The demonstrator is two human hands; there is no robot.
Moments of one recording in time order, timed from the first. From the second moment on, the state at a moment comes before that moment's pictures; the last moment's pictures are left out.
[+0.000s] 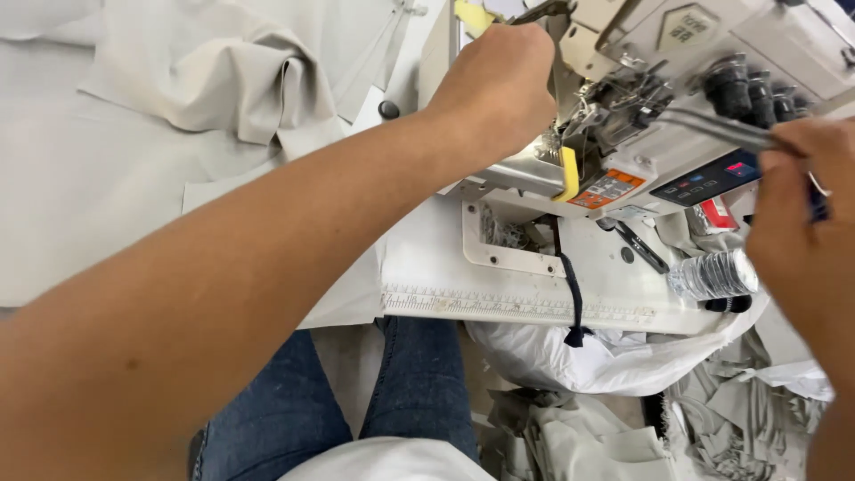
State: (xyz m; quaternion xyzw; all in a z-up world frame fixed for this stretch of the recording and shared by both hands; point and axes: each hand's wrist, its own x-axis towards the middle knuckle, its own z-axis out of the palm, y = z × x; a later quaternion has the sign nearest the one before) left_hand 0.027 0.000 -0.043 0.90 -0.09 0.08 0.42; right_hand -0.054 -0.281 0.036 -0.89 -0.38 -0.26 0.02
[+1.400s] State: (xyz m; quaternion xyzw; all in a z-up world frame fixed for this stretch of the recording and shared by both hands) left_hand -0.117 -0.028 -0.069 0.85 -0.23 -0.06 0.47; right_hand -0.066 -0.186 -0.074 -0.61 -0.05 0.05 0.79
